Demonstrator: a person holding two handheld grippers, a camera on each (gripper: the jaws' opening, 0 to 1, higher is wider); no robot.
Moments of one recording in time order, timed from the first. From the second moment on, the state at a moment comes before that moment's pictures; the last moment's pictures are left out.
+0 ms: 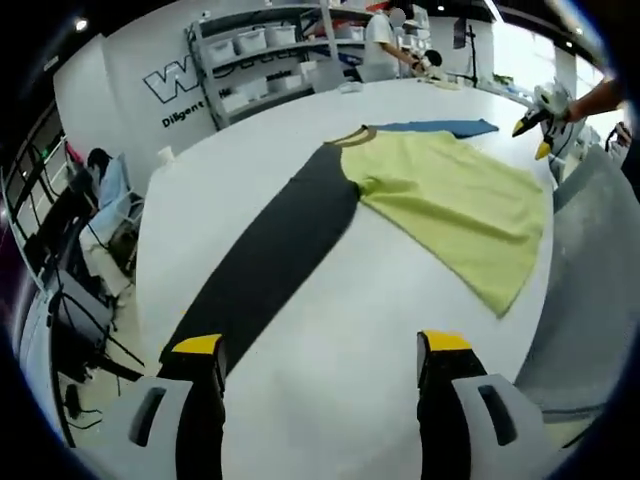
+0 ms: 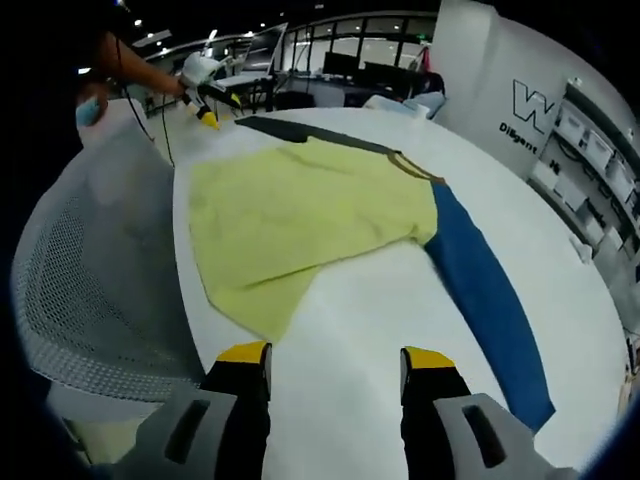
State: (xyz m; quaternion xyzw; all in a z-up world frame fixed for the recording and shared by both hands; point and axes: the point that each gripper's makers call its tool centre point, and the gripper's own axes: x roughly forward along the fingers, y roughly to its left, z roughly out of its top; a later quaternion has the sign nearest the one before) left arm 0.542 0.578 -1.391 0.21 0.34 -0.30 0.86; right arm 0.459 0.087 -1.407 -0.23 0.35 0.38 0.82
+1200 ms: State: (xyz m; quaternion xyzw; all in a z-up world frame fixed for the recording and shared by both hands) left arm 0.480 0.490 -1.411 0.22 0.34 -0.44 0.80; right arm 0.441 0.127 -1.428 -0.25 0.37 0.42 0.79
